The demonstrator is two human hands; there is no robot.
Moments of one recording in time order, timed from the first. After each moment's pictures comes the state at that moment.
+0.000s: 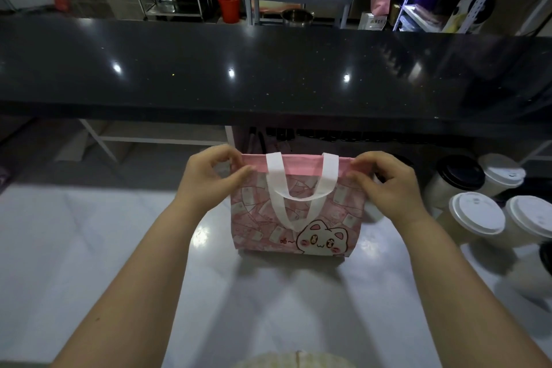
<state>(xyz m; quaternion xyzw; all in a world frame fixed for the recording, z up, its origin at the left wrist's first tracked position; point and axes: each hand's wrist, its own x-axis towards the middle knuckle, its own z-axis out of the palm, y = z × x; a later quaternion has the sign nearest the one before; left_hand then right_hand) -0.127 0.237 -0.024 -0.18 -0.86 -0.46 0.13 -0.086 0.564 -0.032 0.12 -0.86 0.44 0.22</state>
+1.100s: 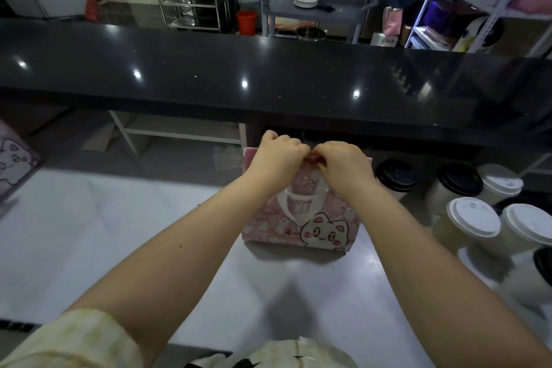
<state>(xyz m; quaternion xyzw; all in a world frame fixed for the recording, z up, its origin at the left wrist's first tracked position) -0.127 0.331 0.004 -0.27 -0.95 0.01 0.14 -0.107 0.492 0.000 0.15 -0.97 0.13 0.13</state>
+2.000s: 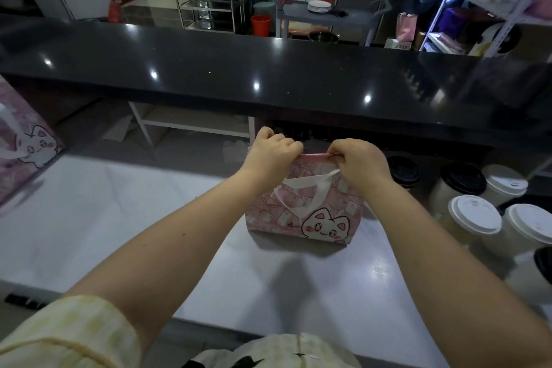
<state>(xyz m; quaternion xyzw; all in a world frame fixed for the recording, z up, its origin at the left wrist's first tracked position) -0.103 0.306 -0.011 -0.29 -0.93 -0.02 0.23 -0.094 0.512 0.001 0.12 -0.97 0.16 0.14</state>
